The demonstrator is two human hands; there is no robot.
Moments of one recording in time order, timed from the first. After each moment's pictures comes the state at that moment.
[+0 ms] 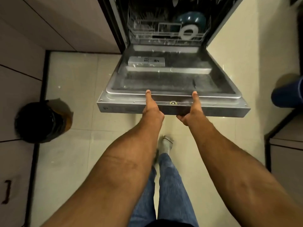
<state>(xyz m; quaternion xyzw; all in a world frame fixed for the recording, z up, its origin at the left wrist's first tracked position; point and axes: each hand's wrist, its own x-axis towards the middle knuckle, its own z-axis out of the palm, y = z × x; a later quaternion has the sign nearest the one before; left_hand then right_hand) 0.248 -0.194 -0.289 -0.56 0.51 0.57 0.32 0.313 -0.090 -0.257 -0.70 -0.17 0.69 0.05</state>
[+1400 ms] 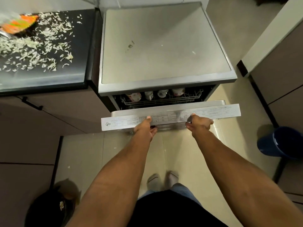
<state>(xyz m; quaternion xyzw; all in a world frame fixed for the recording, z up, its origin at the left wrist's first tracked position) -0.002 -0.099 -0.064 -0.36 0.58 0.63 0.37 0.097 0.057 -0.068 -0.69 -0.39 0.58 0.17</state>
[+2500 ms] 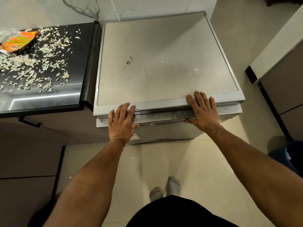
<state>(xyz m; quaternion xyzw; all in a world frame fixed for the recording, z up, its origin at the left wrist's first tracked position) -0.114 -0.120 -0.056 0.35 0.93 0.03 -0.06 0.039 0.168 -0.054 -0.21 -0.98 0.01 -0.07</state>
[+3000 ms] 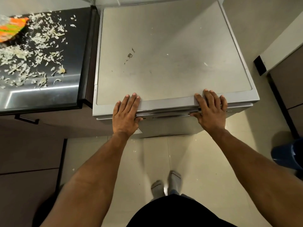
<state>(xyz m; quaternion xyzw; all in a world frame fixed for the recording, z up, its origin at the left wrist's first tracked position) -0.147 -0.105 -0.077 0.39 0.92 0.05 -0.05 0.032 0.174 -0.095 -0.22 -0.96 -0.01 0.16</state>
